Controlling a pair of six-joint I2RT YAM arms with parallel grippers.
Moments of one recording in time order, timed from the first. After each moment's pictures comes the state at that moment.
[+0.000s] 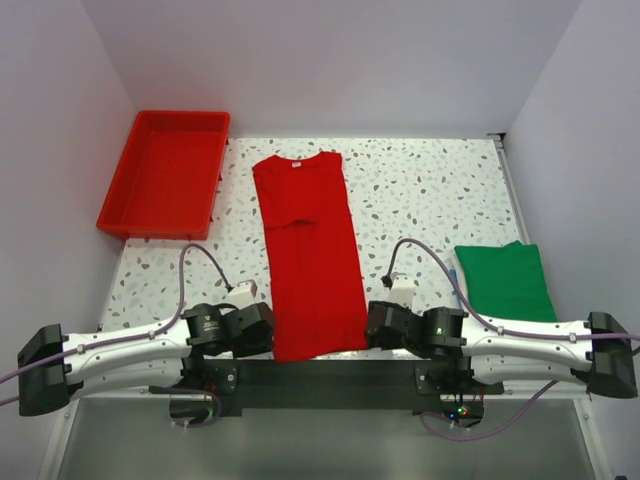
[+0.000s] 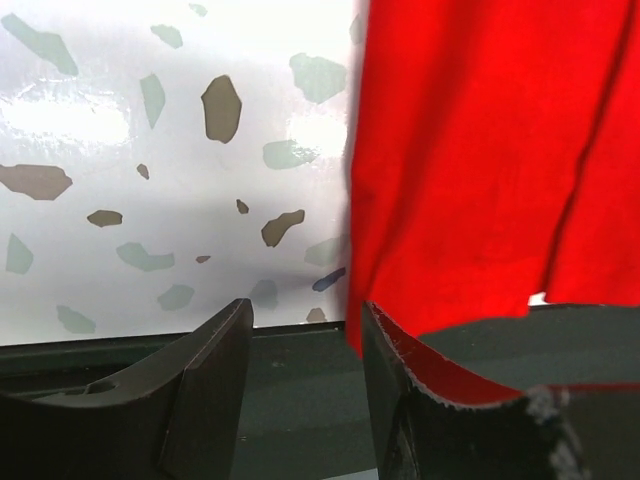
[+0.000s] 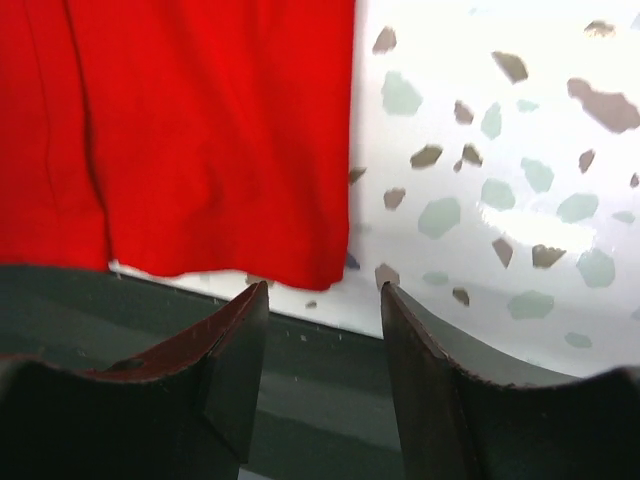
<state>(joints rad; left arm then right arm) -1.17 0.84 0.44 -0.81 -0.27 -1.33 1.36 0.93 0.55 -0.72 0.48 1.19</state>
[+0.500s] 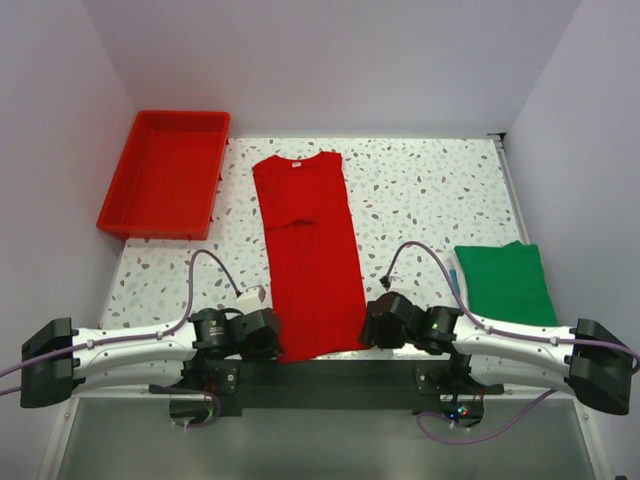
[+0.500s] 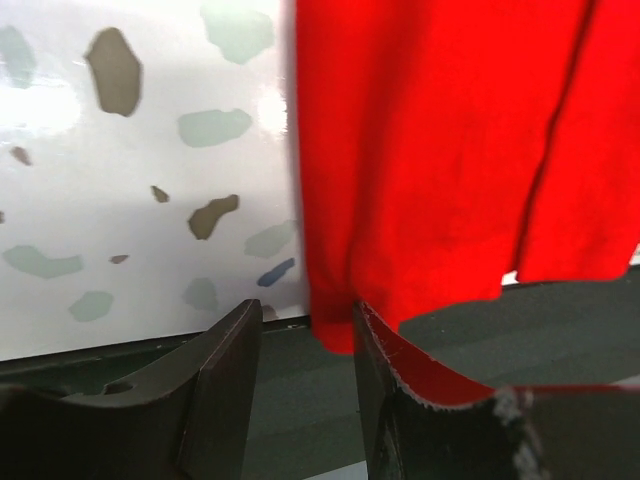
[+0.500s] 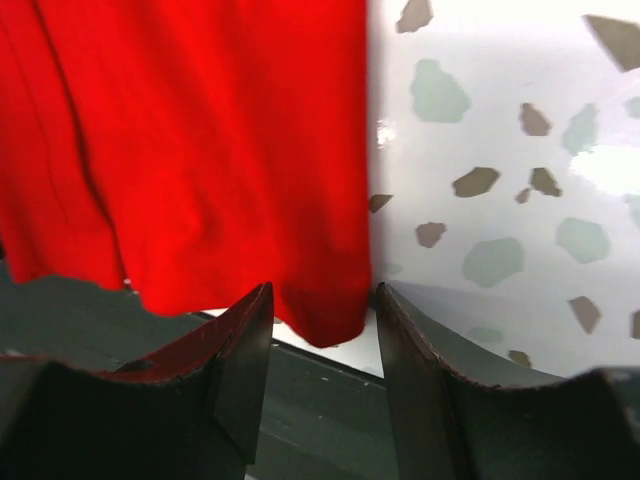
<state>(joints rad) -1.22 0.91 0.40 -0.67 -0.22 -1.37 1.12 0.97 0.39 -0.42 0.18 1.11</state>
